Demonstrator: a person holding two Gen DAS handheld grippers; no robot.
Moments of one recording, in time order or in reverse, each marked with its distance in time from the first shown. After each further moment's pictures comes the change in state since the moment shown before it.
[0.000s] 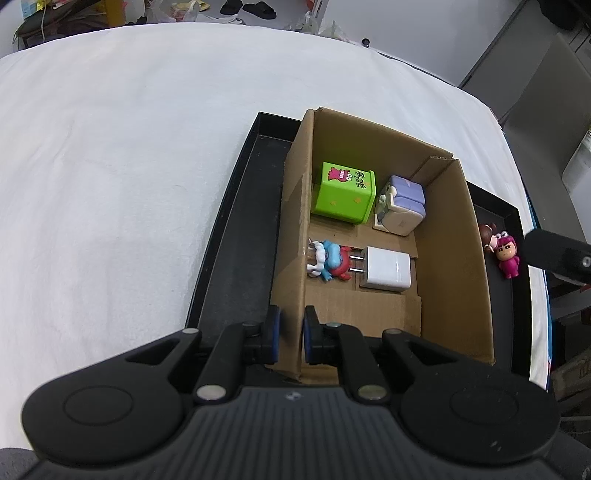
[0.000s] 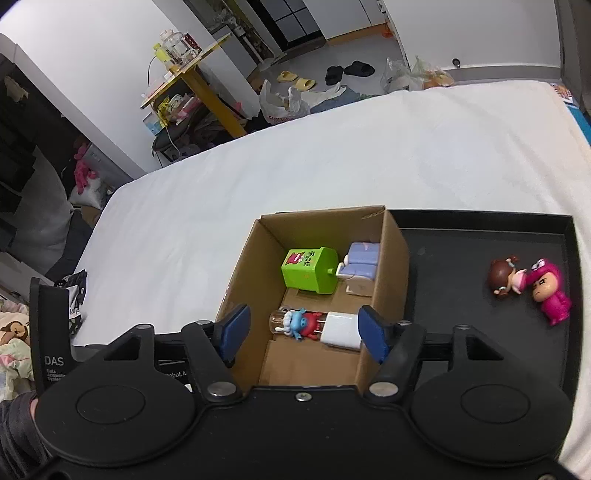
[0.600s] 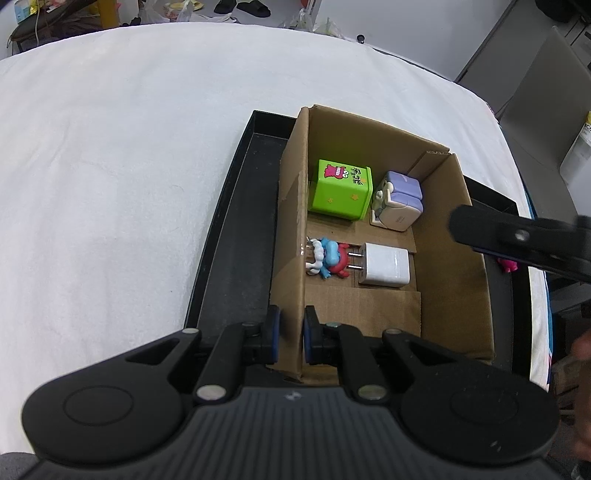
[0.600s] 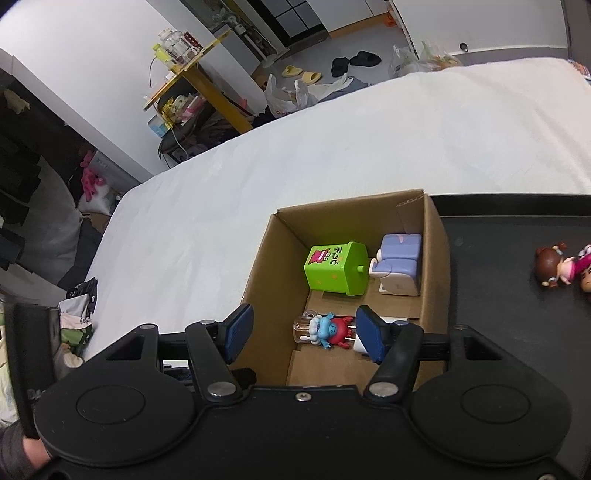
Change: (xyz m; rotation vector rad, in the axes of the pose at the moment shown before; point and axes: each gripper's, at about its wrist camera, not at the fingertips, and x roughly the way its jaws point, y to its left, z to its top) left arm 0.000 0.000 0.000 0.018 0.009 -0.004; right arm 0.030 0.009 -0.001 0.045 0.013 0.052
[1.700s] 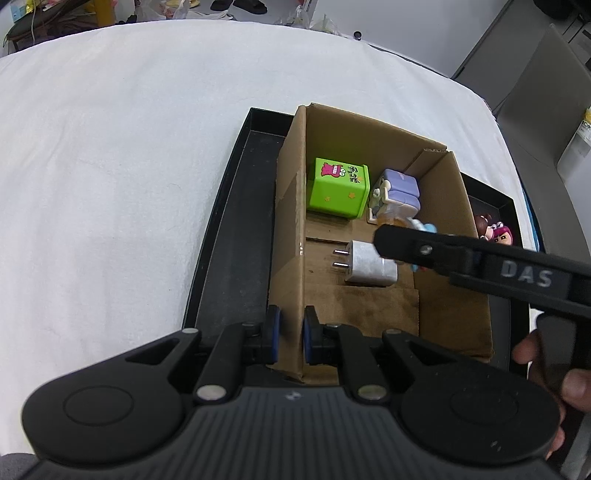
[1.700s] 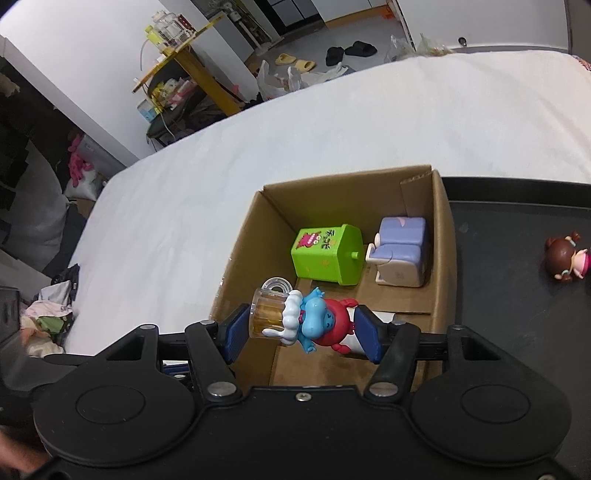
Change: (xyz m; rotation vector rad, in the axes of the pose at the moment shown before) left arm 0.001 0.001 0.003 0.010 0.015 -0.012; right arm 0.037 0.000 -0.010 -0.022 0.036 -0.053
